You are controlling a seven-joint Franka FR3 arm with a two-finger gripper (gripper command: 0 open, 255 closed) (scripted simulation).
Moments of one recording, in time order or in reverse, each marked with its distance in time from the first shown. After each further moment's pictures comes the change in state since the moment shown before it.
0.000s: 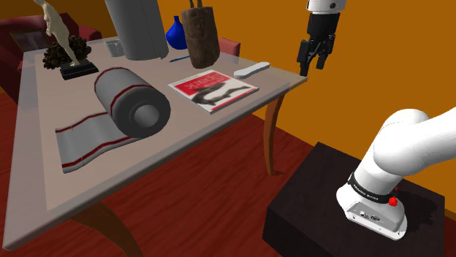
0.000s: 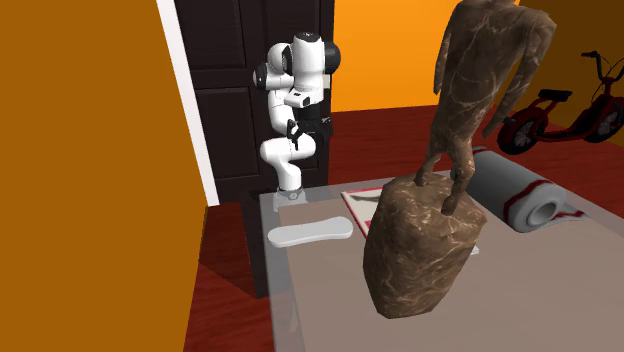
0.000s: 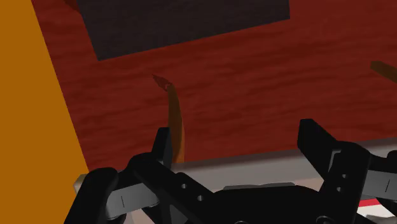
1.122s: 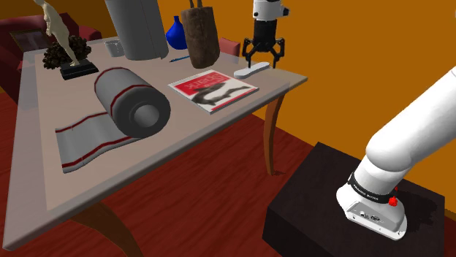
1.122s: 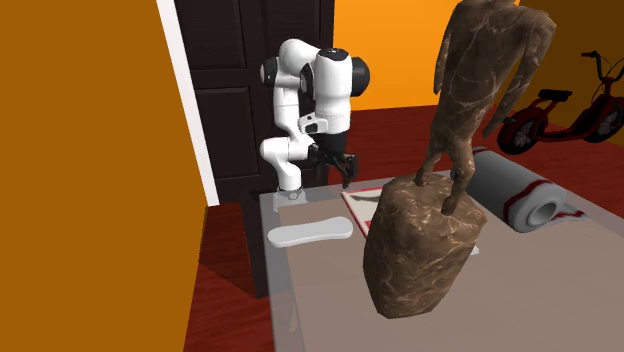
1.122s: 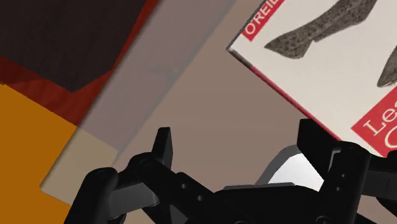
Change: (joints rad) arm -0.198 0.531 0.181 0.350 0.033 0.218 0.776
